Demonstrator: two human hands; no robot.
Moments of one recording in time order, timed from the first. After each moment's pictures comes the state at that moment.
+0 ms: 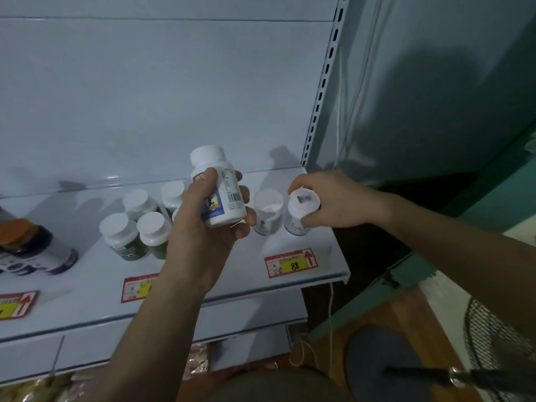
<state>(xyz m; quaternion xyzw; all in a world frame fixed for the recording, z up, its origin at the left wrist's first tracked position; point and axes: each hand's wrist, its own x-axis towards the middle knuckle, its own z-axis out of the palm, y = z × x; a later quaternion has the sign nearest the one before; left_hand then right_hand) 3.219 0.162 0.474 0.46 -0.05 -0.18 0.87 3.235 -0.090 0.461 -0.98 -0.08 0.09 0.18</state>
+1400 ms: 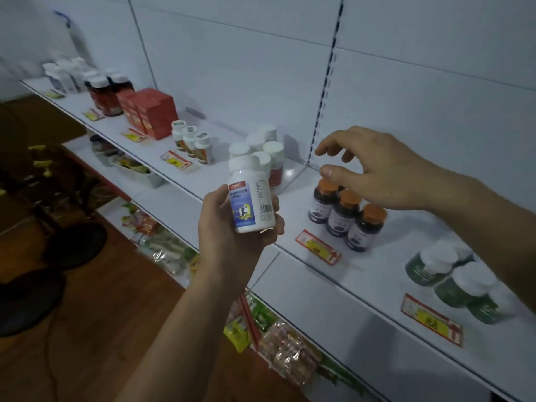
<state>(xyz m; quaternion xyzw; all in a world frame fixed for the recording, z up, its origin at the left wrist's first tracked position) 3.138 0.530 0.494 0.38 0.13 0.16 0.90 3.294 0.367 0.566 -0.88 -0.45 0.00 0.17</state>
